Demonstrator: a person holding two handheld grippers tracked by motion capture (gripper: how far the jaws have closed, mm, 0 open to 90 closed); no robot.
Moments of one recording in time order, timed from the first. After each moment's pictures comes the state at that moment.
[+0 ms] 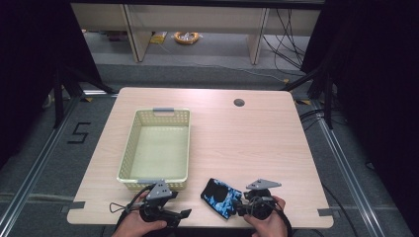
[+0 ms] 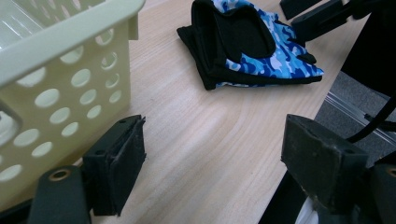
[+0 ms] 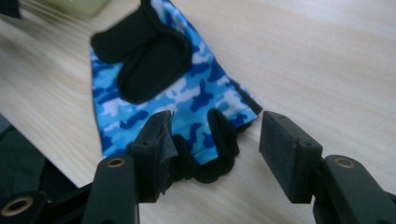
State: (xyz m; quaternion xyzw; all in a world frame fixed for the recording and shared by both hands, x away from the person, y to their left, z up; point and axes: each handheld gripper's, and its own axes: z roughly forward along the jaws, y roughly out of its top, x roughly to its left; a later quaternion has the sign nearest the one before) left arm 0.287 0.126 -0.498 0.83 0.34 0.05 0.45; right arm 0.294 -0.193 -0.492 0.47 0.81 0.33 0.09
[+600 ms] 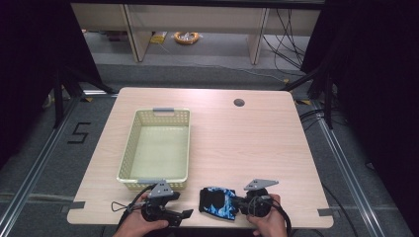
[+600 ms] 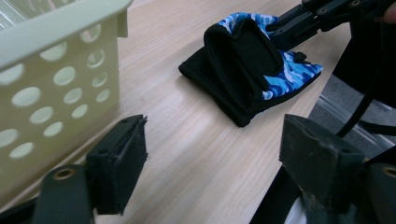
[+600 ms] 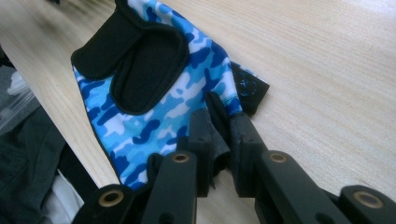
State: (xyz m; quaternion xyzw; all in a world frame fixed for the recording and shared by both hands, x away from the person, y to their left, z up) left arm 0.291 0.121 -0.499 0.82 0.35 0.02 0.44; right arm 0.302 -0.195 -0.504 0.43 0.83 0.36 0.04
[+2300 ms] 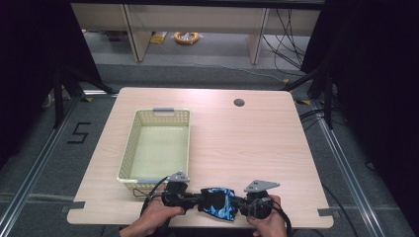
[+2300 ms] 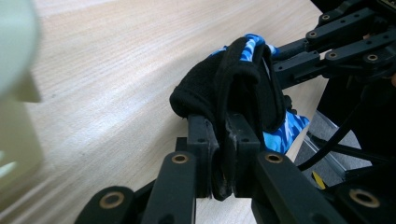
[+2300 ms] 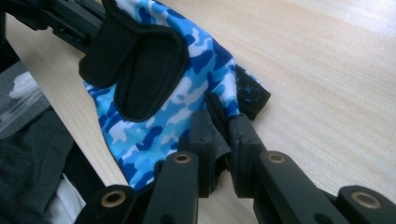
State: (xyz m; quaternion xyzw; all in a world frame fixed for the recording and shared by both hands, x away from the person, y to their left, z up) left arm 0.323 0.084 -0.505 0.80 0.39 -0.07 0.45; right arm 0.296 -0.194 -0.499 0.41 0.83 0.38 0.05
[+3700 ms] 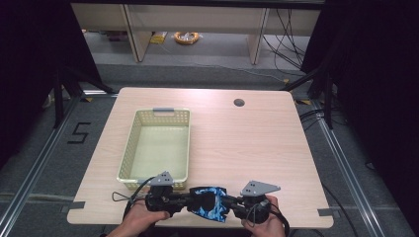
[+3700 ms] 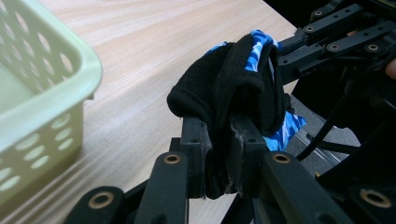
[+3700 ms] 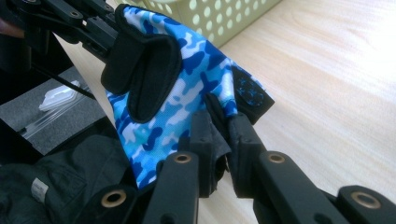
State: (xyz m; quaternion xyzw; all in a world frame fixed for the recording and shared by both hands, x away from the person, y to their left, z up) left arm 0.301 0.117 -0.469 0.80 0.35 -0.04 0.49; right arm 0.278 -0.175 -0.465 0.35 0.83 0.44 0.06
